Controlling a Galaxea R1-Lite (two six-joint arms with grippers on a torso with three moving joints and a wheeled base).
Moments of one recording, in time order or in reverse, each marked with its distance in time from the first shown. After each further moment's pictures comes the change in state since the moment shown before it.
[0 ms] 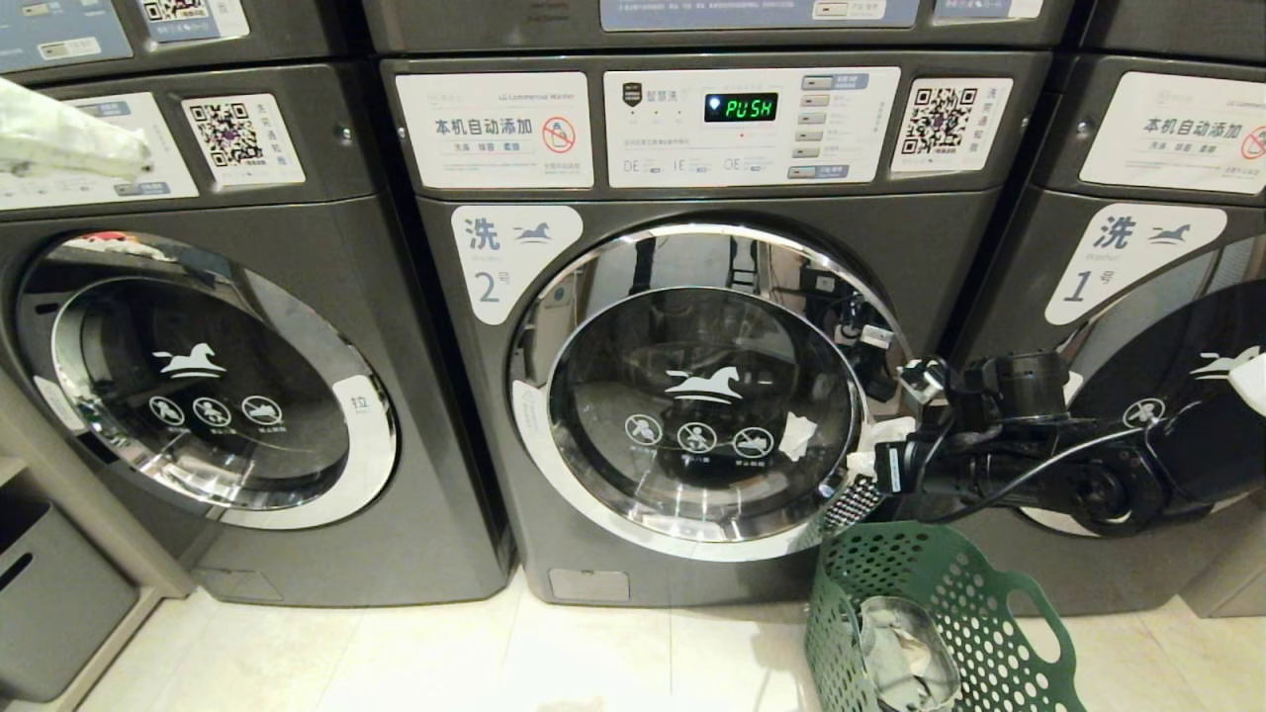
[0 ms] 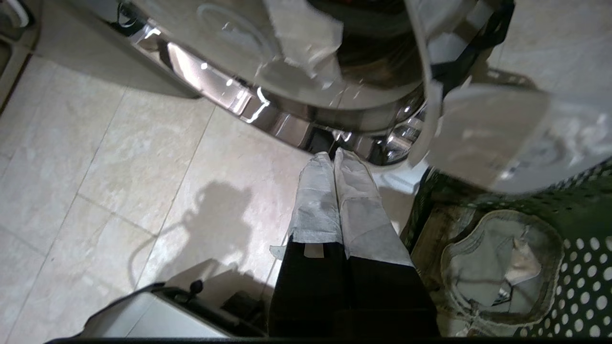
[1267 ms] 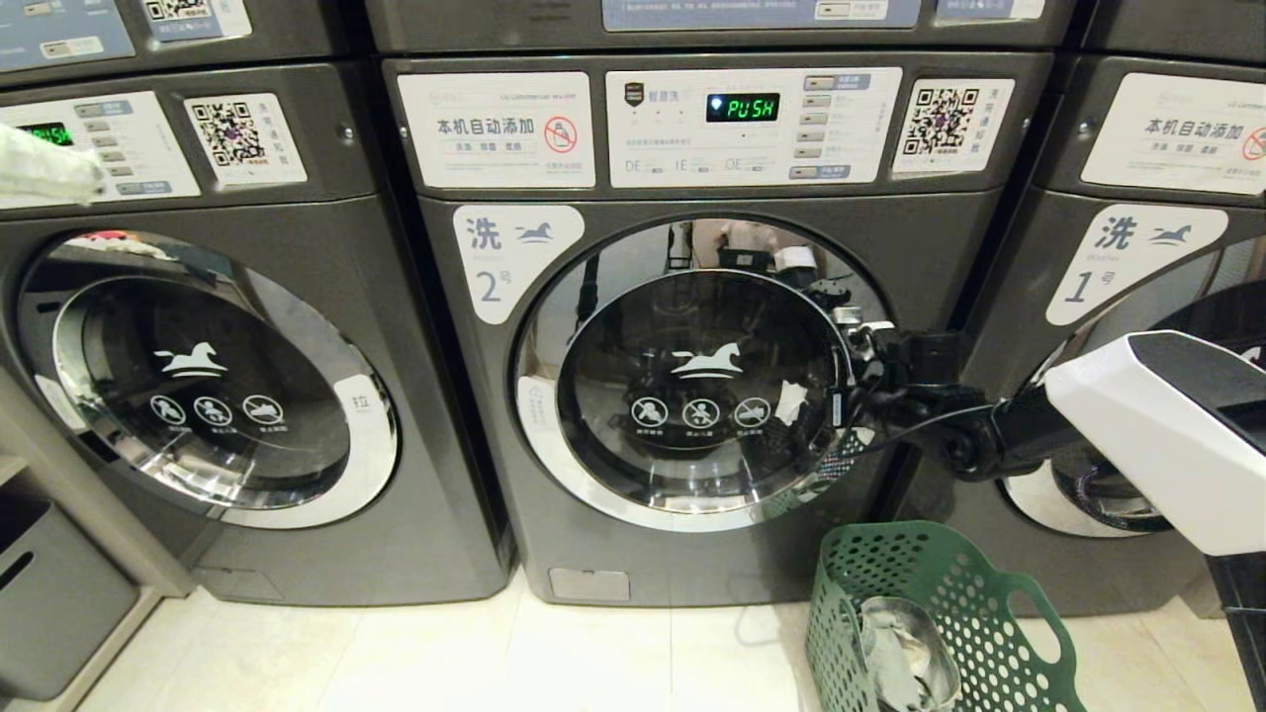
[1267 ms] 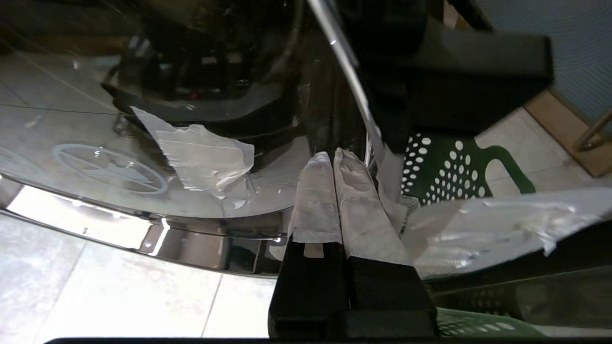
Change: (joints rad) left arm 0.004 -0.056 0.059 0.003 0.071 0.001; right arm -0.031 0.387 -0.521 -0.104 -0.286 -0.054
